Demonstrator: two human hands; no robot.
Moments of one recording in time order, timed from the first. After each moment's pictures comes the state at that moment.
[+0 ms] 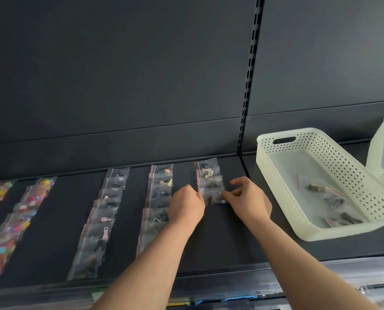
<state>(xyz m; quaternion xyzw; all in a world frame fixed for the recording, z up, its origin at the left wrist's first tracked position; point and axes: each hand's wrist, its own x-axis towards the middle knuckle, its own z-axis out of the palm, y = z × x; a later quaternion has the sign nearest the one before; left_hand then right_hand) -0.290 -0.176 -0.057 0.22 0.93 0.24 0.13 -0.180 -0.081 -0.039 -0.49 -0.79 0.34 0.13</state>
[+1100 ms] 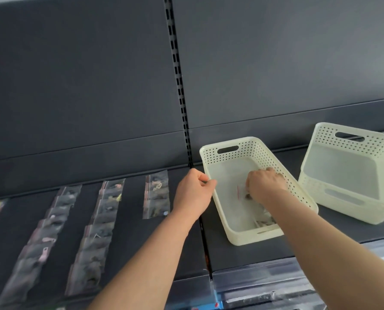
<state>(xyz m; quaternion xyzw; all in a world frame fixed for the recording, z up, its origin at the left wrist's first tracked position) -0.187 -0.066 -0.003 0.29 0.83 0.43 0.19 -0.078 0.073 -0.010 -0.46 -0.89 0.03 -0.06</state>
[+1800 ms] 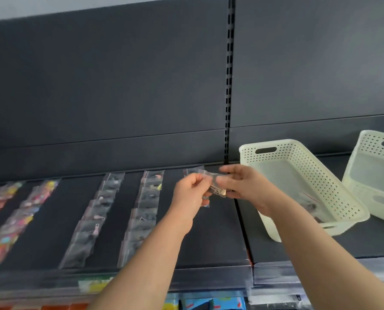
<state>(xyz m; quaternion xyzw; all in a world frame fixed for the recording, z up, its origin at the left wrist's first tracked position) -0.222 -0.163 0.015 0.19 0.72 0.61 0.26 -0.130 -0.037 0.027 -0.26 -0.70 0.65 0.11</state>
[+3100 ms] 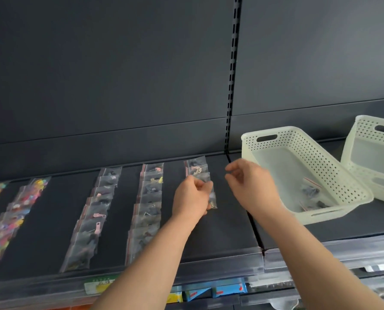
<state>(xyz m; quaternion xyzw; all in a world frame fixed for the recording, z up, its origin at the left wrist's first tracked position) -0.241 -0.177 -0.015 0.20 0.83 0.48 0.22 -0.137 -0.079 0.009 -0.35 -0.86 0.27 0.26</state>
